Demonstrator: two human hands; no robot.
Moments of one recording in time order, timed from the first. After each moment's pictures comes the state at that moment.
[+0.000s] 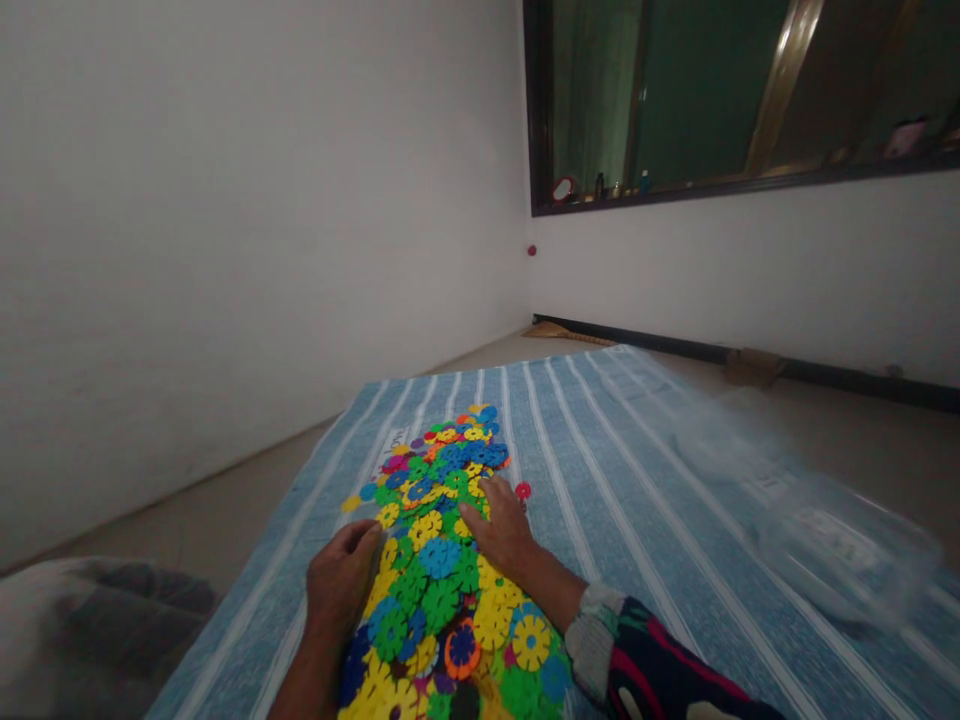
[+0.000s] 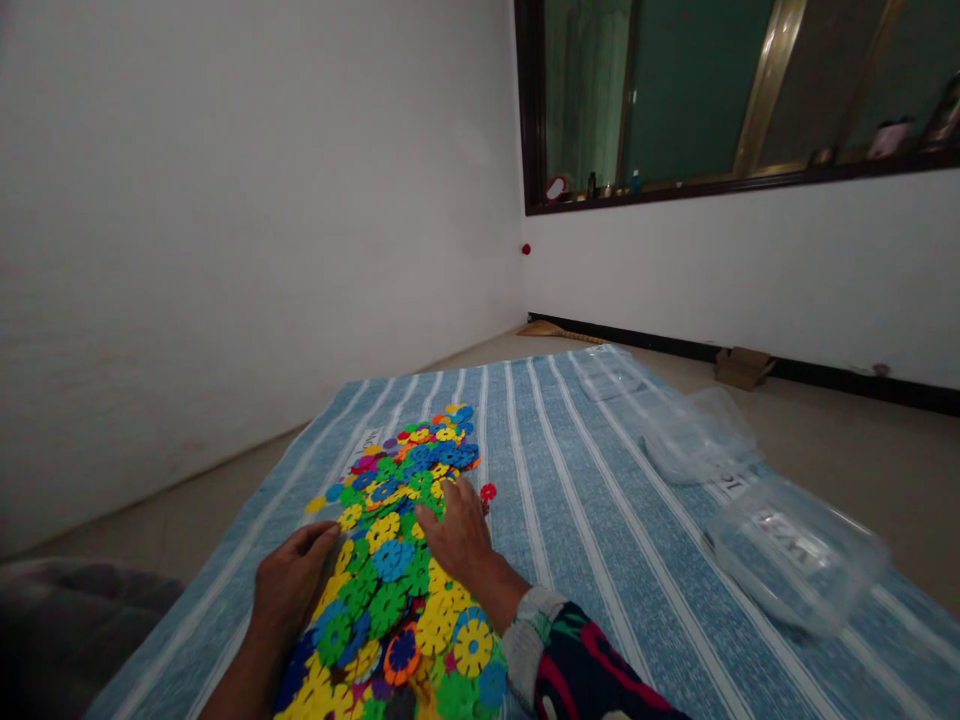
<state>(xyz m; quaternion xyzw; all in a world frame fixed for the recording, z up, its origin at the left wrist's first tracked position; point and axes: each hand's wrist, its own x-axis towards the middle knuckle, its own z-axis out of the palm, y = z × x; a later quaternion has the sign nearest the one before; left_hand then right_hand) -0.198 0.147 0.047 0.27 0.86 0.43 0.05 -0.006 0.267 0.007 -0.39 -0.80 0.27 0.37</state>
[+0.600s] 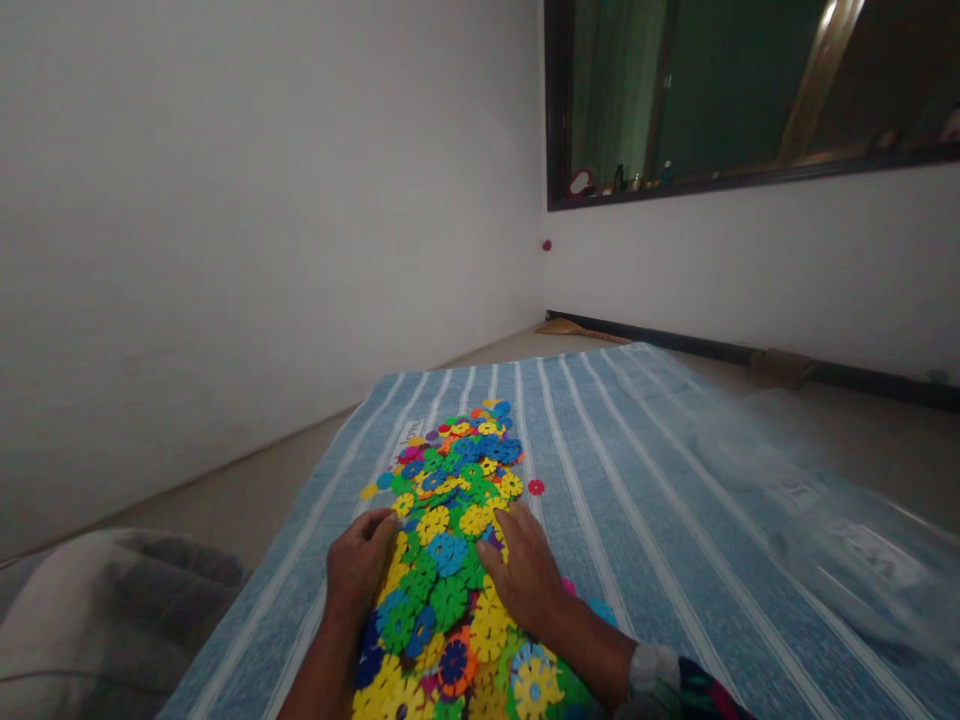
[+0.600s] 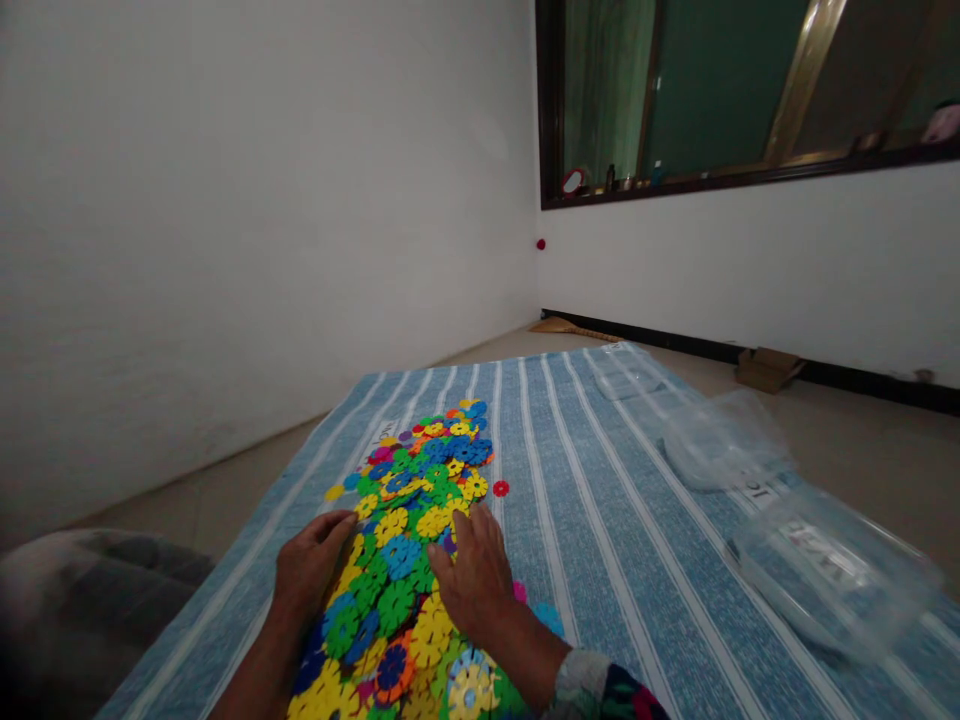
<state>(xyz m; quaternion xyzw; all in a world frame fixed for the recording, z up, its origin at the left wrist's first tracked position) -0.201 0.143 0.040 0.30 0.84 0.44 0.04 0.021 0.221 -0.014 -0.37 -0.81 0.25 0.37</state>
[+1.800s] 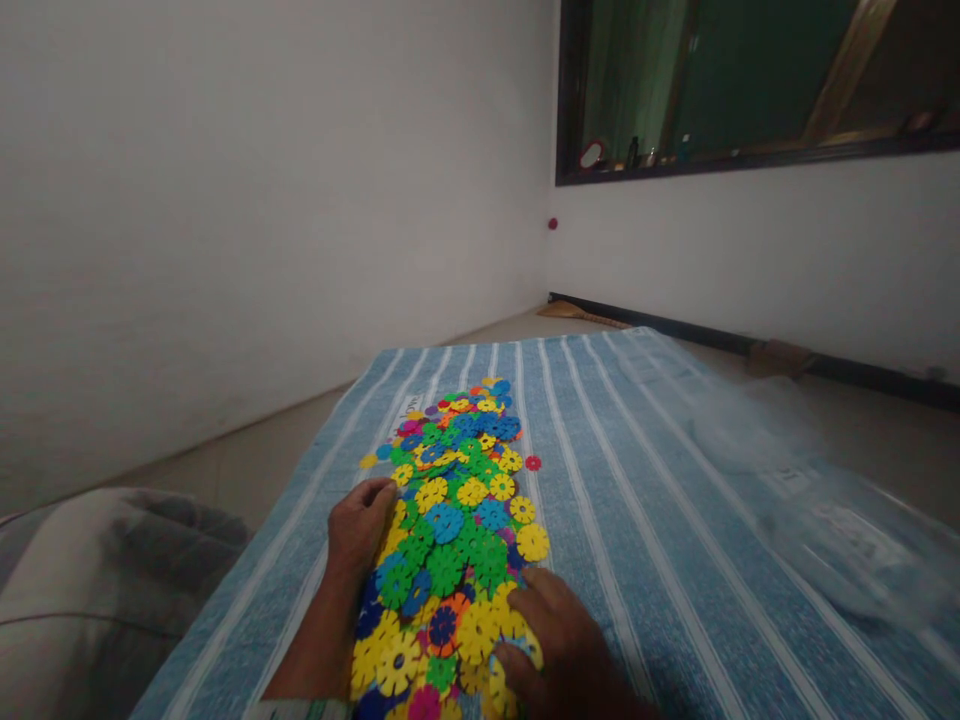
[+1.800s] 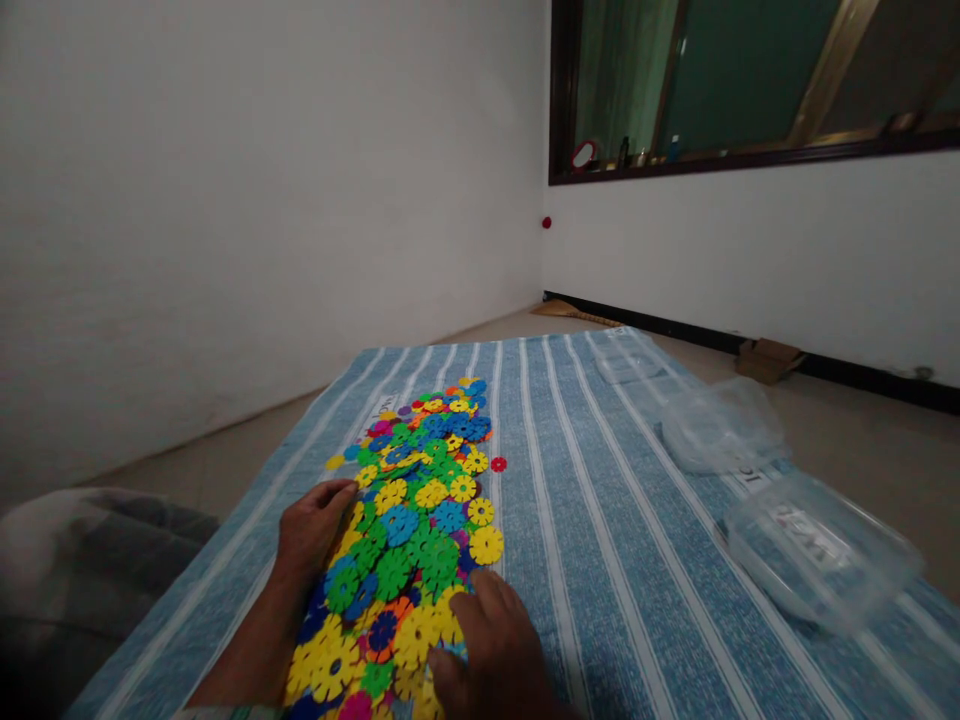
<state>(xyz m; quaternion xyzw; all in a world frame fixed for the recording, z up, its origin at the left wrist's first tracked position) -0.200 0.146 0.035 0.31 0.84 0.44 0.04 0.105 0.149 -0.030 -0.30 -0.86 0.22 0.34</state>
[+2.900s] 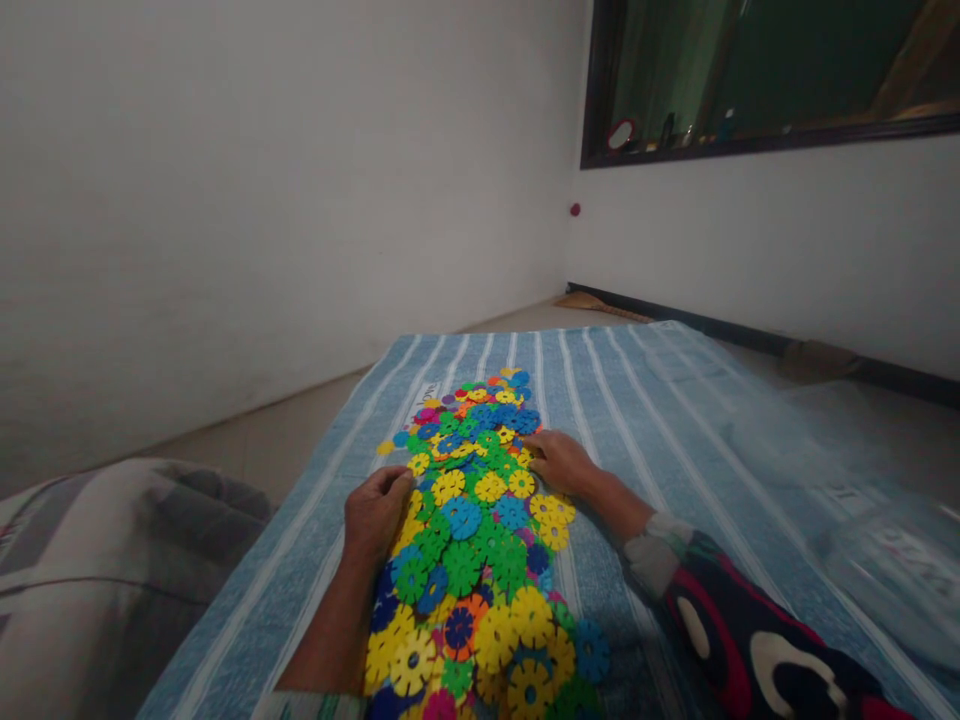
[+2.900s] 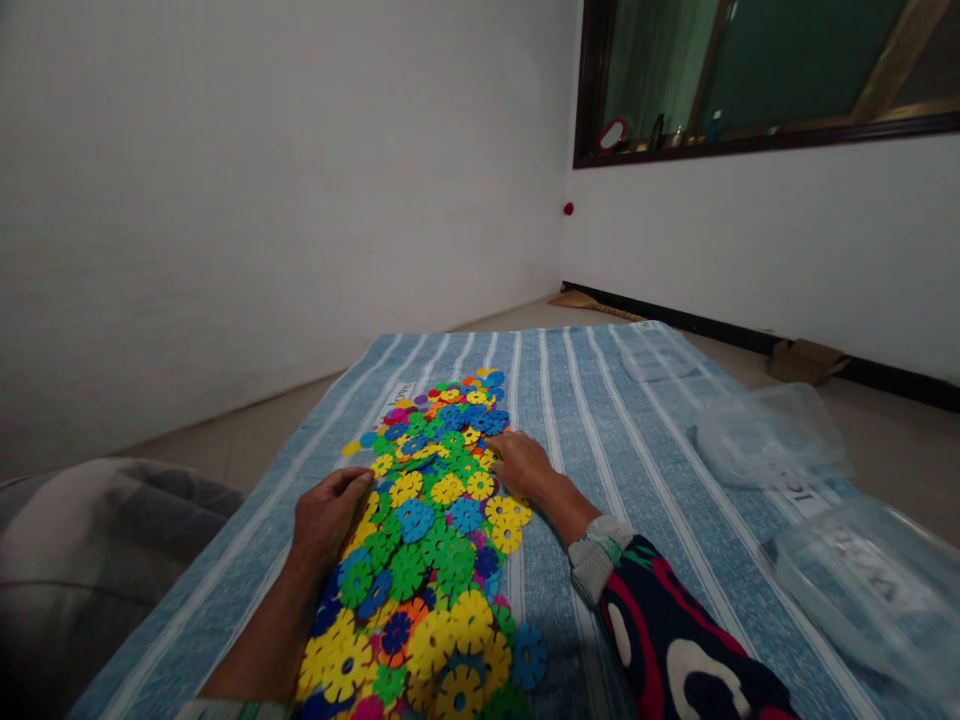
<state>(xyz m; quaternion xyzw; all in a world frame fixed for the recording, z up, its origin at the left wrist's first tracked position) -0.197 0.146 0.029 0.29 0.84 0.46 0.04 0.032 0.338 0.044 -0.27 -0.93 0.20 0.10</state>
